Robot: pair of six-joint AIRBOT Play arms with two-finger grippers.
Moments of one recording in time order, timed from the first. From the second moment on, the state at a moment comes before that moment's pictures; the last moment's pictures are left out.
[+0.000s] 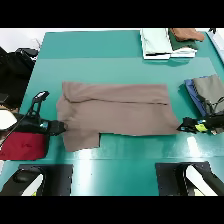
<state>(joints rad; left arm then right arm) -0.14 -0.63 0.67 1.19 -1.34 -1.63 -0.44 -0.87 0.66 -1.17 1.45 1.27</state>
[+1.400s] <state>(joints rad) -0.13 -1.23 1.10 1.34 -0.98 -1.59 -0.30 -1.51 1.32 -1.06 1.37 1.25</state>
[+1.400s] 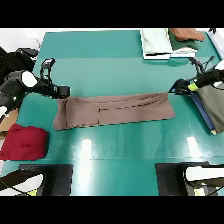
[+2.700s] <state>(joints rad) -0.56 -1.71 1.38 1.05 -0.78 -1.61 -0.14 -1.36 1.47 -0.68 1.44 1.18</state>
